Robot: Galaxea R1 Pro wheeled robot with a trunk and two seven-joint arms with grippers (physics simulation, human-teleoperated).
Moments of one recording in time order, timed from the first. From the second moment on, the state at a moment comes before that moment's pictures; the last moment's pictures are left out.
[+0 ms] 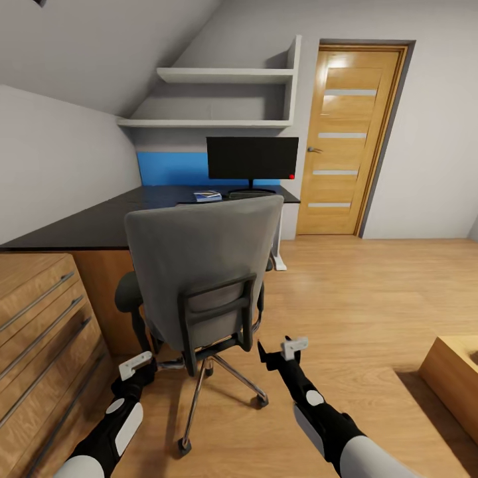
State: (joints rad) left arm -0.52 0.02 0.11 -0.55 0.29 -0.18 0.19; right arm -0.60 0.06 0.39 -0.46 -0.23 -0.45 0.02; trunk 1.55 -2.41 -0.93
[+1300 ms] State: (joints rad) left arm -0.52 0.03 0.11 -0.55 0.29 -0.18 0.18; right arm -0.57 0.04 0.39 -0.47 -0.23 -0.52 0.03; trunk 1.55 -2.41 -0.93
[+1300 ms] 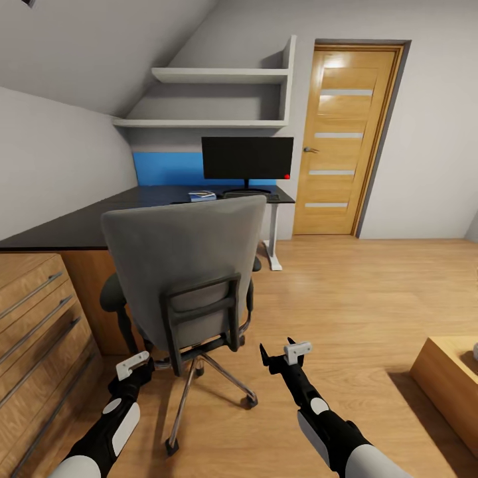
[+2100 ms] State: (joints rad) left arm -0.52 0.04 0.11 -0.55 0.29 -0.18 0.18; right arm -0.57 0.04 0.39 -0.47 -0.23 -0.51 0.03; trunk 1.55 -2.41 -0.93
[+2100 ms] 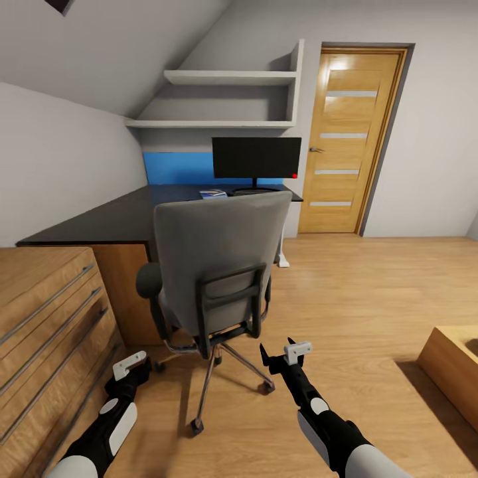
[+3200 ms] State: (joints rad) left arm -0.52 0.05 0.13 -0.55 0.31 -0.18 0.19; right arm -0.57 0.04 0.39 -0.47 -0.23 -0.52 0.03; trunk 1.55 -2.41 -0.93
